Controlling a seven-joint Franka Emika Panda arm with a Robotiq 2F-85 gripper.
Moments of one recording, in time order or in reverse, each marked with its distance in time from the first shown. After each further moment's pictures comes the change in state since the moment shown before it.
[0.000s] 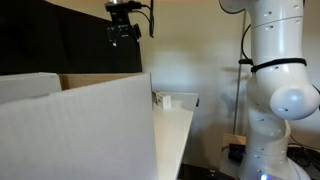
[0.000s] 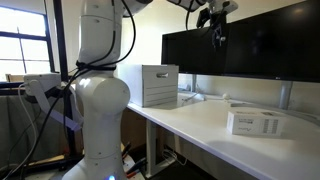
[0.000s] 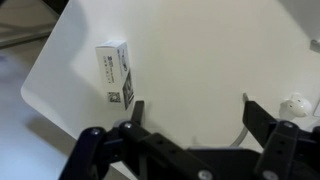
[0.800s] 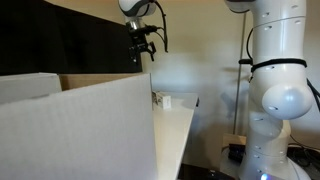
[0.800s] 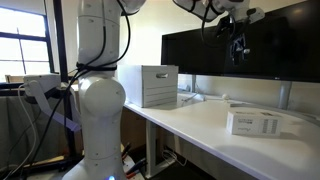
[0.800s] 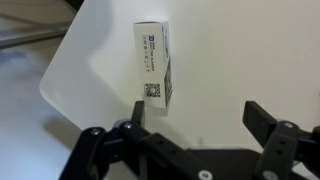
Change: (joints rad) arm -0.140 -0.031 -0.060 -0.227 -0.035 0.173 -0.138
